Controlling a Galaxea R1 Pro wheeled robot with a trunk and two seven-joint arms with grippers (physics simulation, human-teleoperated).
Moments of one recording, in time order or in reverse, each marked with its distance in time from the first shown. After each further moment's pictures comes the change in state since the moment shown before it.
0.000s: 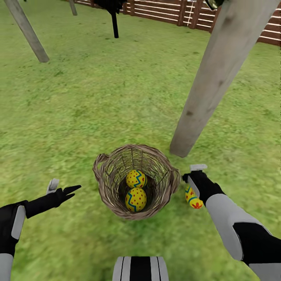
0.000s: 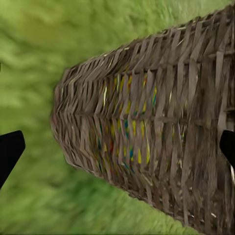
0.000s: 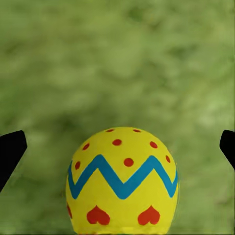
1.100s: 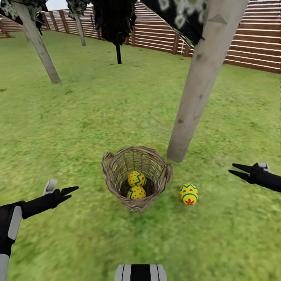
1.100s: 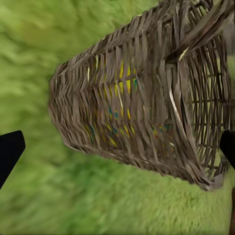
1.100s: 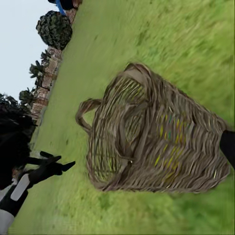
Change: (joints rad) left arm 0.000 0.024 0.001 0.011 -0.007 0.002 0.022; right arm 0.154 -0.594 -0.353 -0.155 -0.216 0.281 1.827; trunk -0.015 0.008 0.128
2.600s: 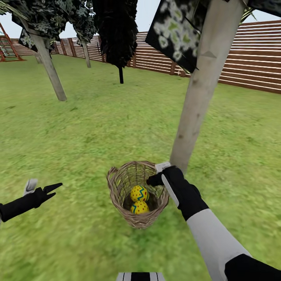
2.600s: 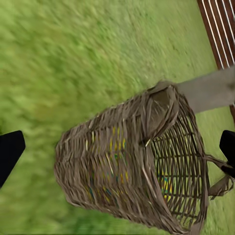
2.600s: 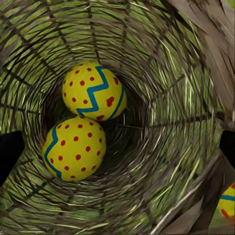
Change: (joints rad) left arm 0.000 0.056 0.141 -0.002 0.002 -0.003 -0.011; right arm 0.022 0.753 0.640 -0.421 0.088 0.201 -1.579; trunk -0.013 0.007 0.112
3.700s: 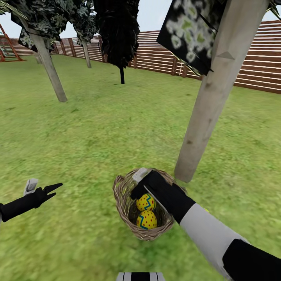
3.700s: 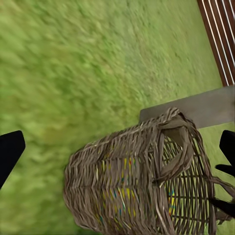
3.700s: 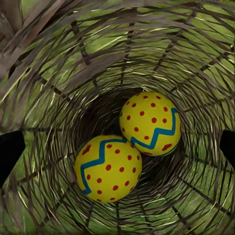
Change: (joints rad) left arm 0.000 -0.001 -0.002 0.000 0.001 0.000 0.000; right arm -0.085 -0.014 0.442 0.065 0.042 -0.003 0.280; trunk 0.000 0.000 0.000
